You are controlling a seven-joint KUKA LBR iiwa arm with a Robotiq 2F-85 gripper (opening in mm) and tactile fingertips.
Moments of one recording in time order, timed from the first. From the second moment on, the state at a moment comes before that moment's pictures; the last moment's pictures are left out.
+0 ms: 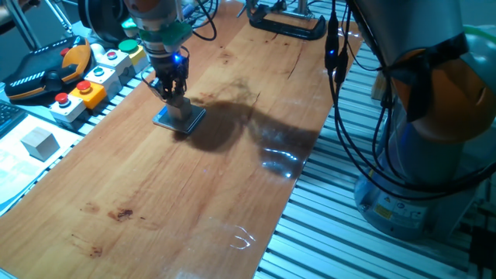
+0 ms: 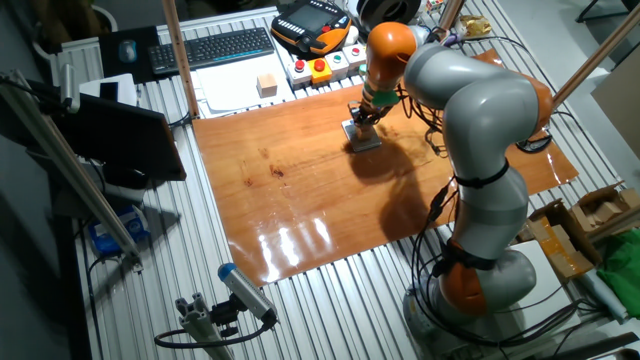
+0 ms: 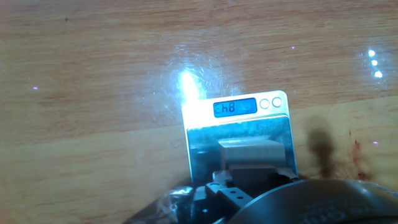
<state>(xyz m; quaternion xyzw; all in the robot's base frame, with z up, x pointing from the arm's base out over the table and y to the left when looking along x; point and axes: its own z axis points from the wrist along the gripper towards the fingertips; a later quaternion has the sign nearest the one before) 0.625 -0.001 0.102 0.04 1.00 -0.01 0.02</state>
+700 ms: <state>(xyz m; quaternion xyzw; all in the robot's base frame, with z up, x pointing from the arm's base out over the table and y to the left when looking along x) 0.619 0.032 0.123 0.06 1.00 -0.02 0.01</state>
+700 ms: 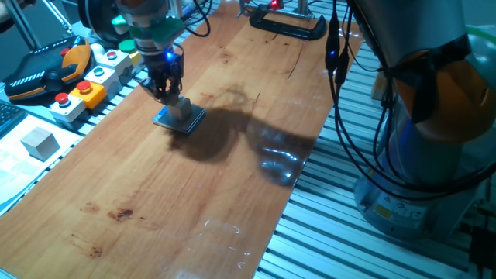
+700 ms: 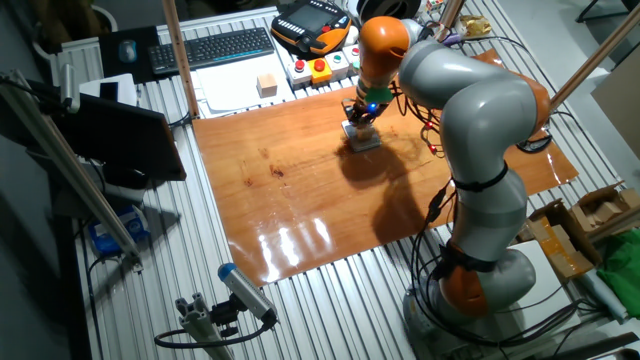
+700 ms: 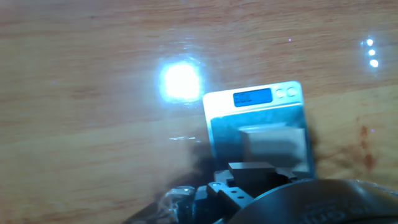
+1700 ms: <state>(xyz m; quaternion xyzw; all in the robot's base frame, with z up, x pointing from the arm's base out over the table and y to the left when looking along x) 0.606 0.088 0.081 0.10 0.99 -0.02 0.04</state>
